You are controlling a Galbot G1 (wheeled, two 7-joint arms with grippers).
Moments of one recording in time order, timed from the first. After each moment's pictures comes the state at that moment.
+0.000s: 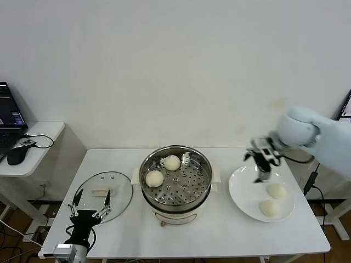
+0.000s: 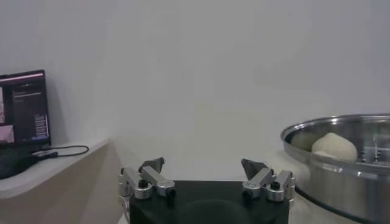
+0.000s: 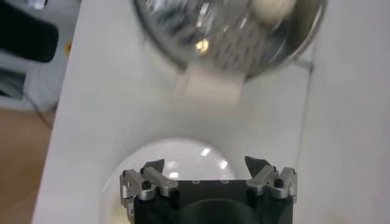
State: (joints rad) left arm 1.69 -1.22 -0.60 -2.12 -0.18 -0.01 -0.16; right arm 0.32 0.40 -1.01 1.67 0.02 -0.34 -1.17
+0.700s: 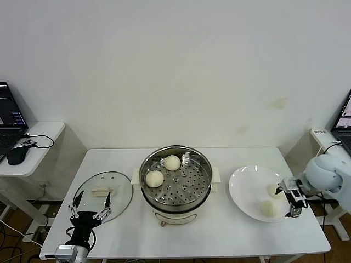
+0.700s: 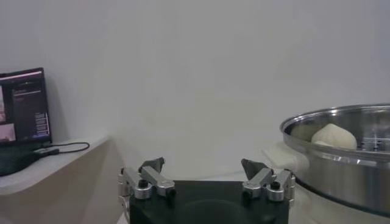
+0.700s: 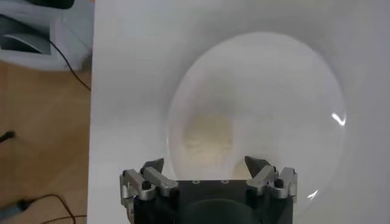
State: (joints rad) left arm 1.69 -1.23 -0.61 -2.11 -0.16 -0.01 -0.16; right arm -0.23 0.36 -0.61 1.58 -0.20 -0.26 -1.12
